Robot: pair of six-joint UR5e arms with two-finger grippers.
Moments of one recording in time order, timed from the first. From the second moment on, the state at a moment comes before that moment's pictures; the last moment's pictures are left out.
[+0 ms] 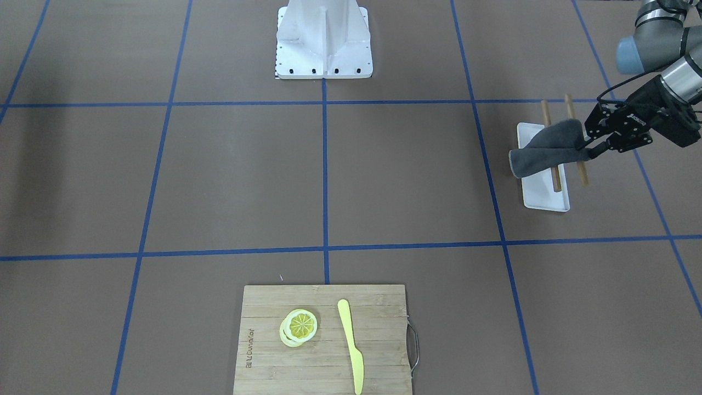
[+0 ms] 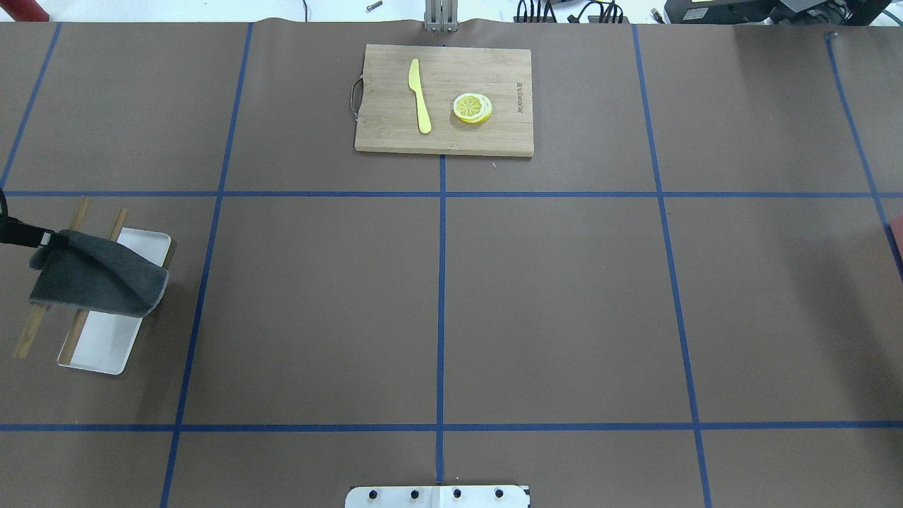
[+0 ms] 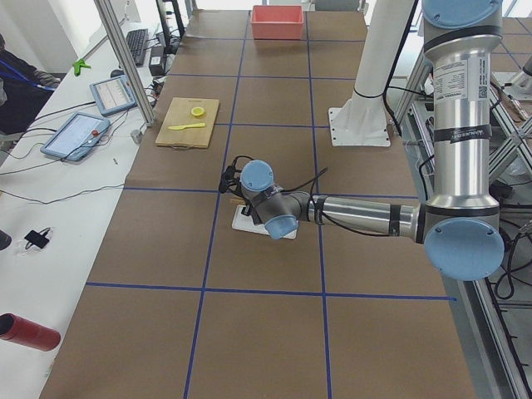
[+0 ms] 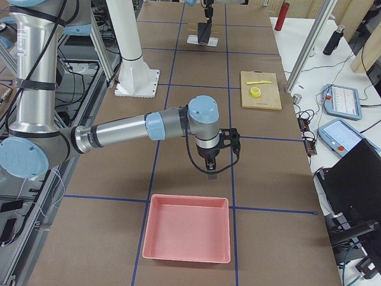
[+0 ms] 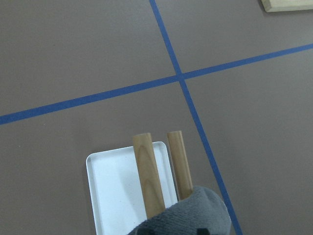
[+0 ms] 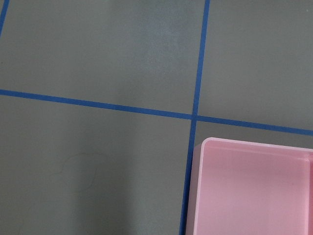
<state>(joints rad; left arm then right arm) -1.13 -1.47 -1.68 -2.52 -2.46 -0.67 1.56 -1.69 1.94 -1.61 2.30 0.03</state>
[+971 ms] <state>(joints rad) -1.13 -1.47 -1.68 -2.53 -2.46 -0.68 1.56 -1.69 1.95 -1.61 2.30 0.03</state>
